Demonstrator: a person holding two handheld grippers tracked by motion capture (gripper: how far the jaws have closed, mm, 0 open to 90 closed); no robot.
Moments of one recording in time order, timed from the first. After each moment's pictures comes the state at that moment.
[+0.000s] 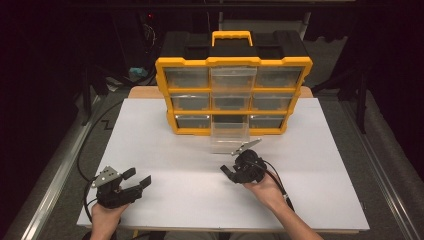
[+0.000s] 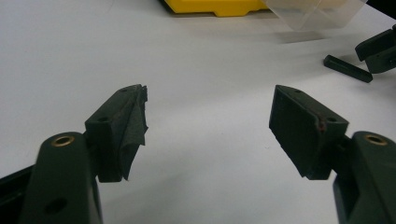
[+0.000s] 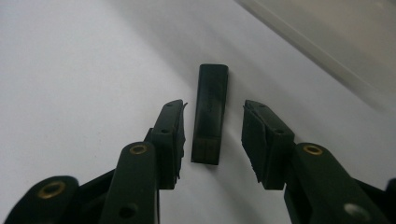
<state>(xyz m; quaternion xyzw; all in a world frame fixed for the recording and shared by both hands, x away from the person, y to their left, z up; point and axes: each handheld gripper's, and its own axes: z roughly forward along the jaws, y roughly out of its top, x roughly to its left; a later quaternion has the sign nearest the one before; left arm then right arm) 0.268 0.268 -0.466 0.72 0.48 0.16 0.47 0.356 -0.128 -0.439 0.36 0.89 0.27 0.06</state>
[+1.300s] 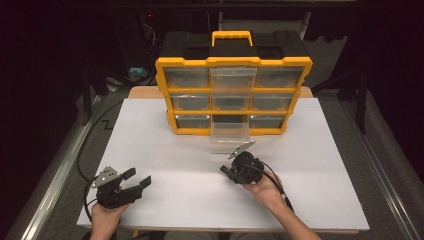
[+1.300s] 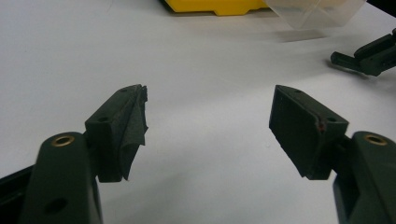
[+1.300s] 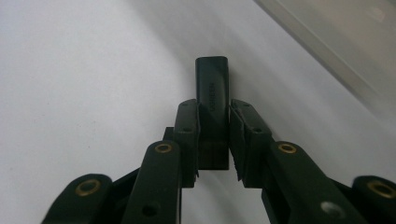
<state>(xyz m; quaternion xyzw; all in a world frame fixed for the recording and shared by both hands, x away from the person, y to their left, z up) 0.267 0.268 -0.466 0.72 0.48 0.16 0.47 0.352 -0.121 -0.439 0.33 0.91 0.25 0.09</state>
